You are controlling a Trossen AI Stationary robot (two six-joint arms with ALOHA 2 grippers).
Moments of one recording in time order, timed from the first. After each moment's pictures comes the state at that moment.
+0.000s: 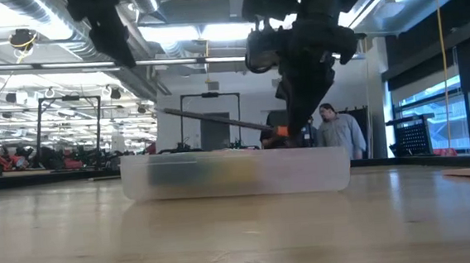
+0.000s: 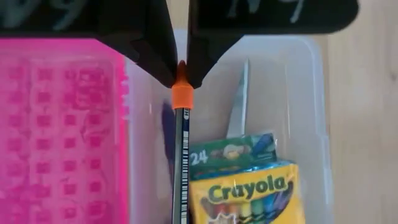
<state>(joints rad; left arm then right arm) -0.03 1.11 1.02 -0.83 -0.04 -0.31 0.05 1.83 1.27 -0.67 -0.11 0.07</state>
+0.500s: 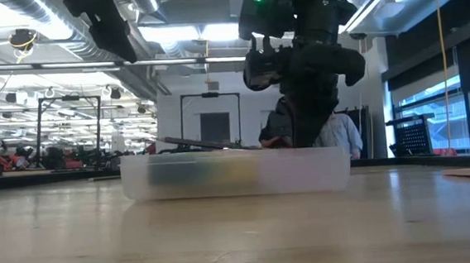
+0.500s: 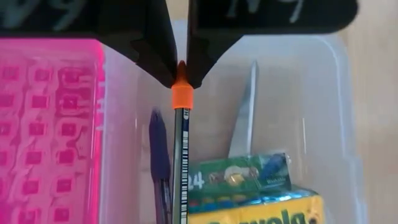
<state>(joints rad) -0.07 1.11 1.02 -0.81 -0.05 -0.31 0.06 1.89 1.27 -0.67 -0.11 0.05</state>
